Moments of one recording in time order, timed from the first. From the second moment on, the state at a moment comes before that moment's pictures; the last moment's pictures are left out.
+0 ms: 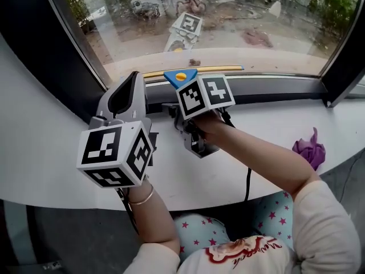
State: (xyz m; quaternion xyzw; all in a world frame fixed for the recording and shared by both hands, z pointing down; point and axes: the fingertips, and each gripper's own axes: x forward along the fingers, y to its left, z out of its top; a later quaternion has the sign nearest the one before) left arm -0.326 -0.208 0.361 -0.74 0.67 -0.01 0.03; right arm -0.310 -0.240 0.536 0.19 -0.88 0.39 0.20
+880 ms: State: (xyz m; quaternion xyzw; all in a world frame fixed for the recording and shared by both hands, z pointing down) left arm -0.385 -0.163 0.249 -0.70 0.70 -0.05 0.14; right arm -0.378 -0.206 0.256 0.12 -0.98 0.15 0.09
